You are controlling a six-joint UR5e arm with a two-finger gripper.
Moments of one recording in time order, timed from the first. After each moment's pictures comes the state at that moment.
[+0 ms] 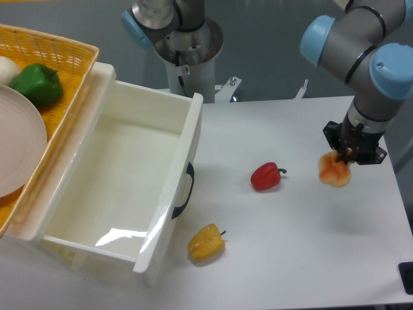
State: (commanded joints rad) arm 2.78 -2.01 -1.29 -1.39 1.59 1.43
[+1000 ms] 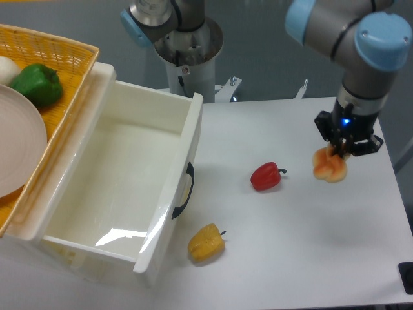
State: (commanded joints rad) arm 2.69 -1.85 -1.31 -1.38 1.49 1.21
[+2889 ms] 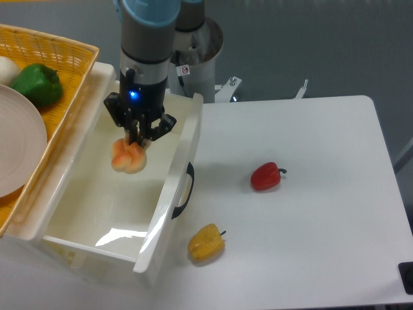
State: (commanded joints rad) arm 2.22 -1.69 -1.50 -1.38 1.31 0.56
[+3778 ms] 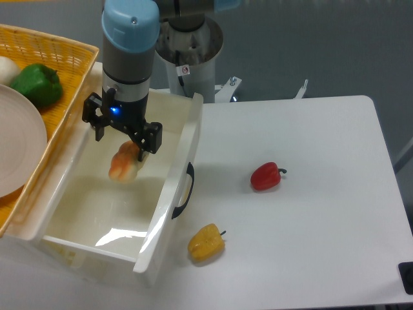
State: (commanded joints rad) arm 2.20 -1.70 -1.51 -1.39 1.30 0.56
